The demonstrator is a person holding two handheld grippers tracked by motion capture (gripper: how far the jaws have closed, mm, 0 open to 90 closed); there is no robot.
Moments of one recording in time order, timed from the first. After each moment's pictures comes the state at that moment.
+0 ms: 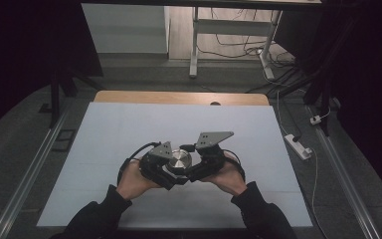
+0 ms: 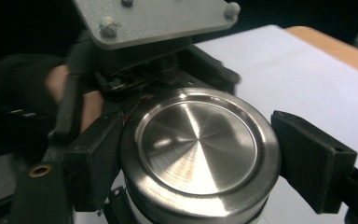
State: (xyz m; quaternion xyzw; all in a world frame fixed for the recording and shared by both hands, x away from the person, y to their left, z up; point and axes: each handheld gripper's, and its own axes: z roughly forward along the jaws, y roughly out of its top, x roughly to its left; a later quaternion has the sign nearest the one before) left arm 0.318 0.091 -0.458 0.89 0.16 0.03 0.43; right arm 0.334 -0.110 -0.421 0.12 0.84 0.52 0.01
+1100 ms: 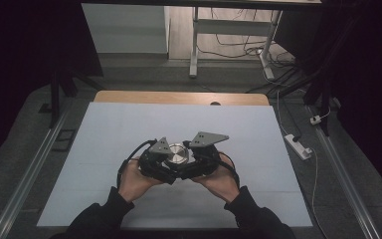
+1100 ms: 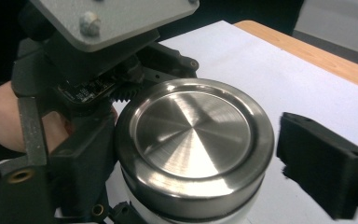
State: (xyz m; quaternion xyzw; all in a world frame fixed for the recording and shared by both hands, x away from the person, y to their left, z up) left arm 0.317 0.092 -0.456 0.87 0.25 0.08 0.42; right arm 0.321 -0.093 -0.420 0.21 0.83 0.50 0.10
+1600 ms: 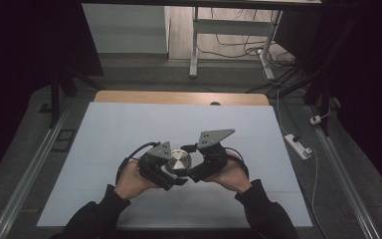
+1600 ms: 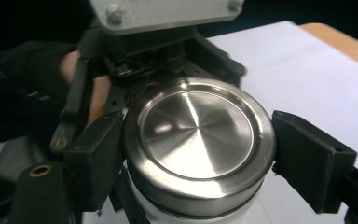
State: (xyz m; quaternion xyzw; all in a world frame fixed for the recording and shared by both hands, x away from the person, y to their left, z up) left arm 0.315 0.091 -0.454 0.89 0.15 0.03 0.42; right arm 0.335 -0.115 -0.414 0.09 0.86 0.51 0.00
